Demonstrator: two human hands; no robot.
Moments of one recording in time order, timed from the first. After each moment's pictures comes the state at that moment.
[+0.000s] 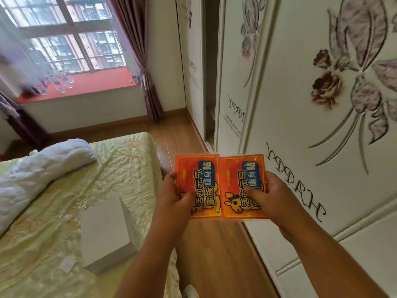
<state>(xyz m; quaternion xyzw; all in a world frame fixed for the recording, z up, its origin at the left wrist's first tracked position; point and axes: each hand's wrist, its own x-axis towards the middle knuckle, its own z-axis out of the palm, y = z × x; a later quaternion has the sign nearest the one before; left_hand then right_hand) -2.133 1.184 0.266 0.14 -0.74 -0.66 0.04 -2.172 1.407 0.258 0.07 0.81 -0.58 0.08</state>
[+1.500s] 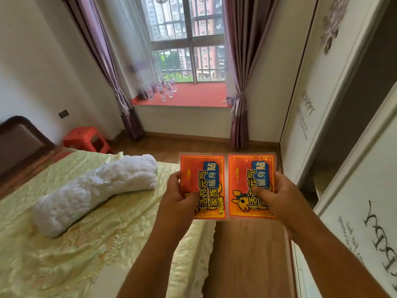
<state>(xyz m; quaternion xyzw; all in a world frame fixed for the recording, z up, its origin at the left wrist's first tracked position) -2.604 0.991 0.300 0.31 -0.70 -0.60 0.23 -2.761 1.167 0.281 -0.14 0.78 -0.58 0.21</state>
